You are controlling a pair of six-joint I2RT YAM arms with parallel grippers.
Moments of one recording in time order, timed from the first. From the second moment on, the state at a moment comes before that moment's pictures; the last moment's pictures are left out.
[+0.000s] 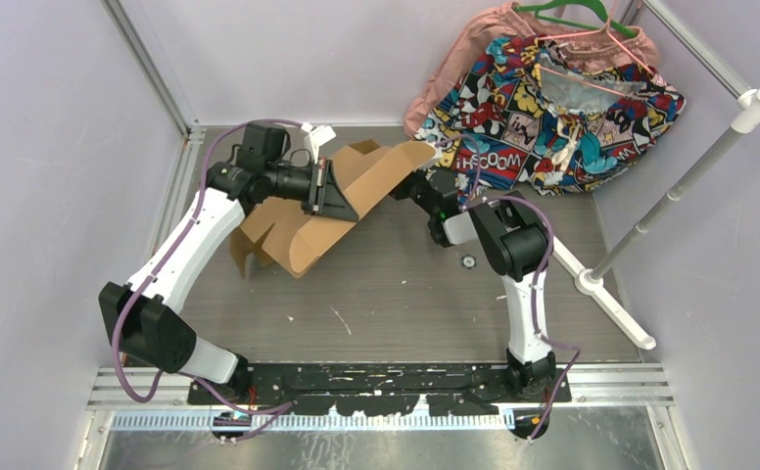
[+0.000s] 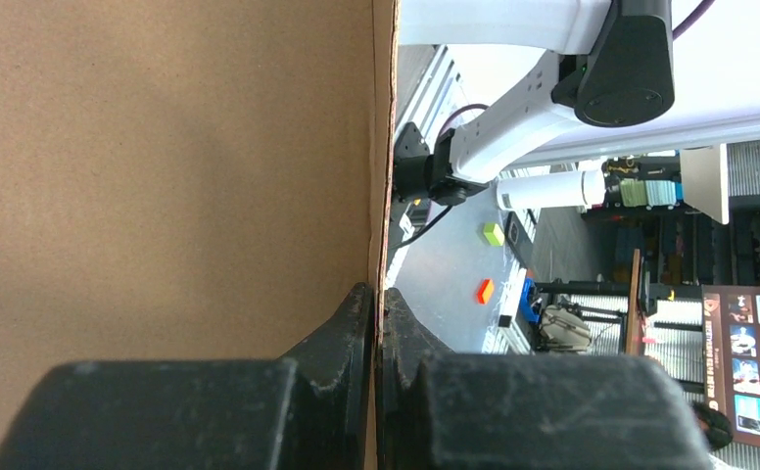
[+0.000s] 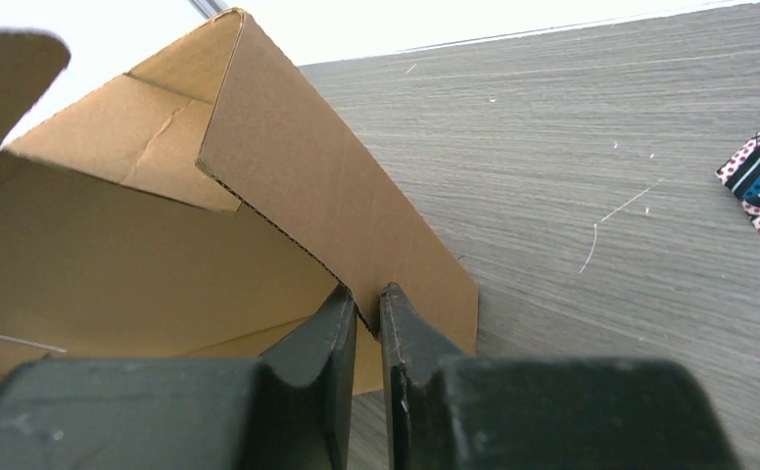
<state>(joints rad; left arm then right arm) -0.37 1.46 1.44 -0.68 0.98 -0.37 0.42 2.18 1.10 1.12 -0.30 0.58</state>
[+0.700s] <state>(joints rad) -0.36 1.46 1.43 -0.64 1.01 -0.43 0.51 2.05 0.93 1.12 -0.18 0.58</state>
